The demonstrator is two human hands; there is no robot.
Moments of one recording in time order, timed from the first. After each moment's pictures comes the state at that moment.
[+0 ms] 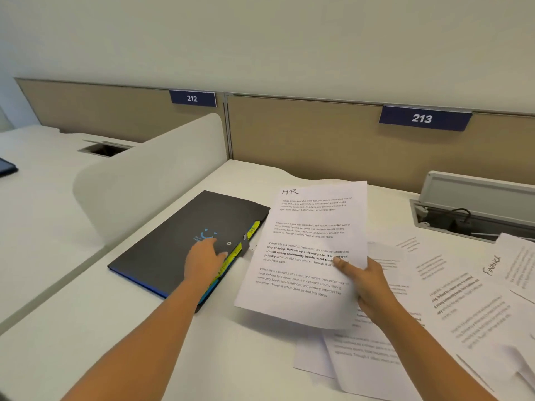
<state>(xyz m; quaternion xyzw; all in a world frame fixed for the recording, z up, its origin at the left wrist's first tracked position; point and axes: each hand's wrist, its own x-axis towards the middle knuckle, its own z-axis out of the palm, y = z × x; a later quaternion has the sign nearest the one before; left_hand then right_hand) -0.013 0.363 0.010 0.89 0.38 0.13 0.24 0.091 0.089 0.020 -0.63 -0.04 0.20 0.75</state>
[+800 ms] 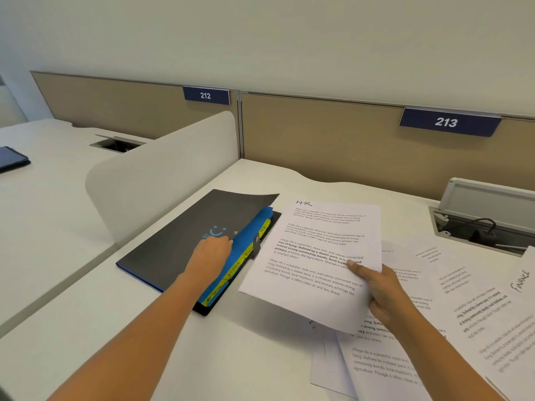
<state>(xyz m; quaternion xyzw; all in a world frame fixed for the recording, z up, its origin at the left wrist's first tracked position) -0.013 0.390 0.019 0.97 0.25 0.06 0.04 0.092 0.108 0.029 -0.59 0.02 0.24 0.77</state>
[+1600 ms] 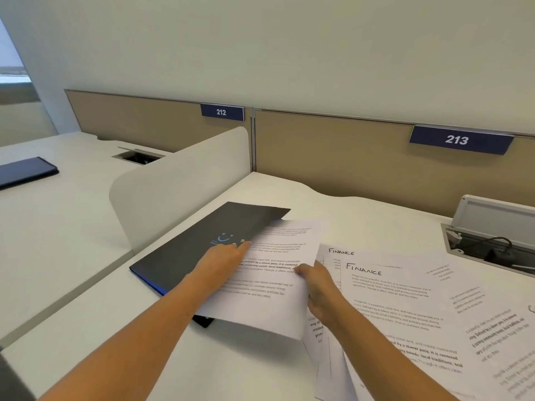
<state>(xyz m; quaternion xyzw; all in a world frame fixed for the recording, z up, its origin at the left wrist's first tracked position) -0.020 0.395 0.030 0.98 0.12 0.10 -0.10 0.051 0.204 0.043 -0.63 -0.04 0.33 0.70</state>
